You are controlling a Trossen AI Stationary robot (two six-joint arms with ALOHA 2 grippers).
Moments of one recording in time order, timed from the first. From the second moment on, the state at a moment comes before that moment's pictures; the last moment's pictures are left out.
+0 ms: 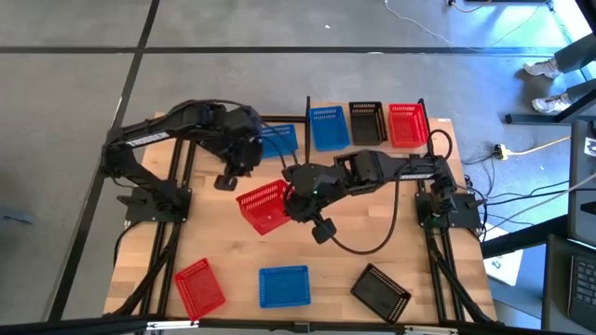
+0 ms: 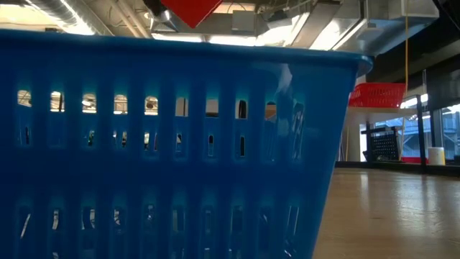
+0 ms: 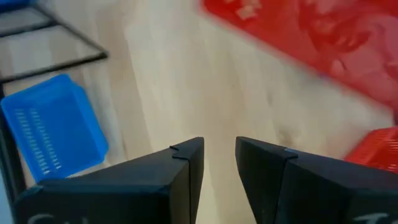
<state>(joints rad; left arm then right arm) 0.18 1.46 1.74 -1.38 0.16 0.34 0.20 2.01 2.36 -1.16 -0.05 -0.38</state>
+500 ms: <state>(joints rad) 0.02 1.45 1.74 -1.38 0.14 0.28 0.17 2.01 2.36 -1.21 0.01 -0.34</state>
